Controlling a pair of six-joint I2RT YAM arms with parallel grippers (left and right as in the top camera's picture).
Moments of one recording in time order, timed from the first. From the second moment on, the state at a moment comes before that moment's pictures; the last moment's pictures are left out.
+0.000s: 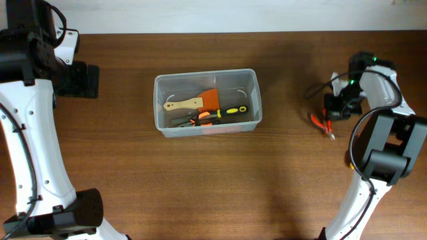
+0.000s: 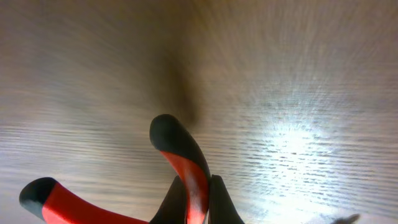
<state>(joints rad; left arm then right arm) 0.15 1.82 2.35 -1.67 -0.16 0.20 -0.26 2.27 1.88 -1.23 -0.13 -0.21</state>
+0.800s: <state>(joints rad) 0.15 1.82 2.35 -1.67 -0.16 0.20 0.47 2.12 2.37 -1.33 -0.24 -0.67</state>
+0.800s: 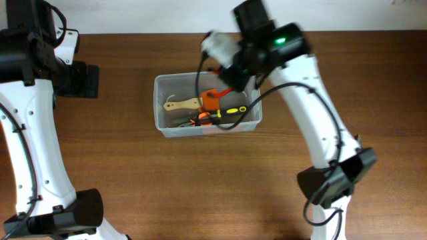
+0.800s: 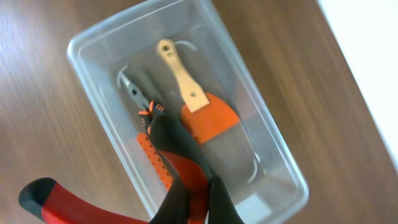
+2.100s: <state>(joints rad) 0.15 1.82 2.35 -1.67 -0.16 0.20 0.34 2.34 2.35 -1.36 -0.15 -0.59</state>
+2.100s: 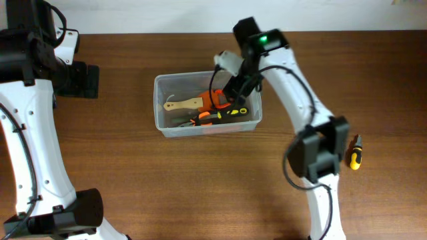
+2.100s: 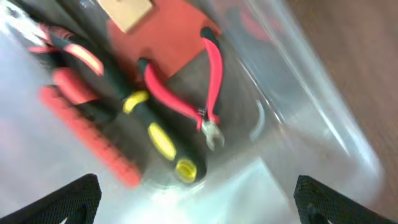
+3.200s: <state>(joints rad) 0.15 1.82 2.35 -1.67 -0.16 0.20 -0.51 1.99 1.58 -1.22 -0.12 -0.08</state>
